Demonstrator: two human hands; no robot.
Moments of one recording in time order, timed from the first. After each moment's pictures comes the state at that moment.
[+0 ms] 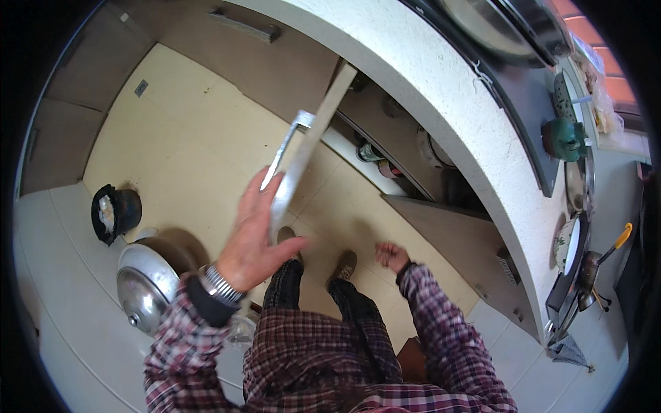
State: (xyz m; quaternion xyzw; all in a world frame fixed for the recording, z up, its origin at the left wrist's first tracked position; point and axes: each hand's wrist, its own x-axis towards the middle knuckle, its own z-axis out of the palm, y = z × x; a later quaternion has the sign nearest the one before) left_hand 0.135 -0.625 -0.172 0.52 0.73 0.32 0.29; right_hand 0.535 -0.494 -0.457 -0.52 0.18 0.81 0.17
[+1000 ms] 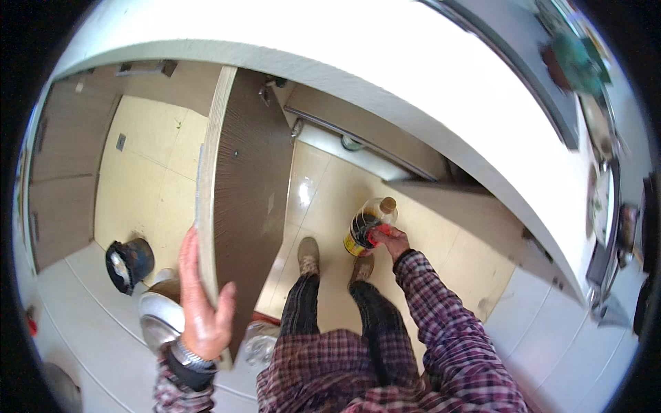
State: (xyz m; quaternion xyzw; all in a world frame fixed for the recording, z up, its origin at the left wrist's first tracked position) left_hand 0.165 -0.617 -0.175 0.49 0.77 0.29 0.29; right_hand 0.523 -0.491 -0.509 -0.53 -0.27 0.77 0.25
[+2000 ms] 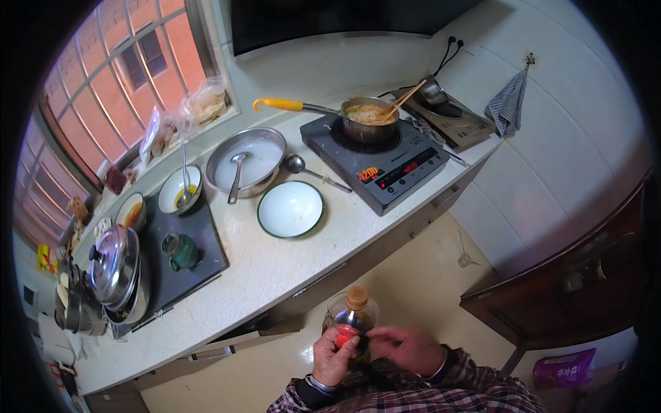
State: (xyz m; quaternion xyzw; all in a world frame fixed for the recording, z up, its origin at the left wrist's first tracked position) left_hand 0.604 -0.537 -0.044 0.49 0.34 0.33 0.73; right_hand 0.774 -0.609 0.036 -0.63 -0.54 0.39 0.40
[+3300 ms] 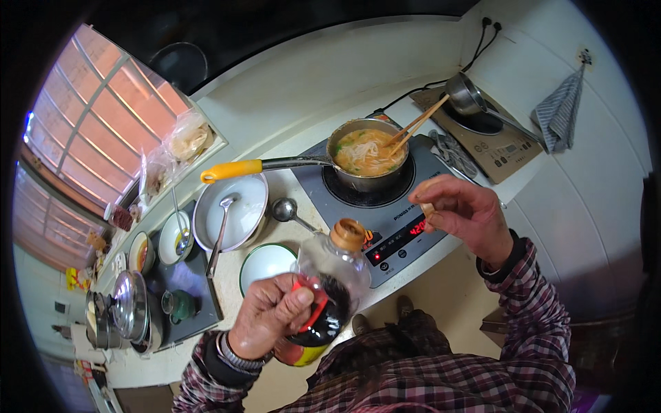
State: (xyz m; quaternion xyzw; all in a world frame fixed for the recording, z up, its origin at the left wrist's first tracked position) left_hand 0.779 -0.315 0.156 0.58 0.35 0.20 0.71; right_hand 1.087 -0.370 0.131 -0.43 -0.58 0.39 0.58
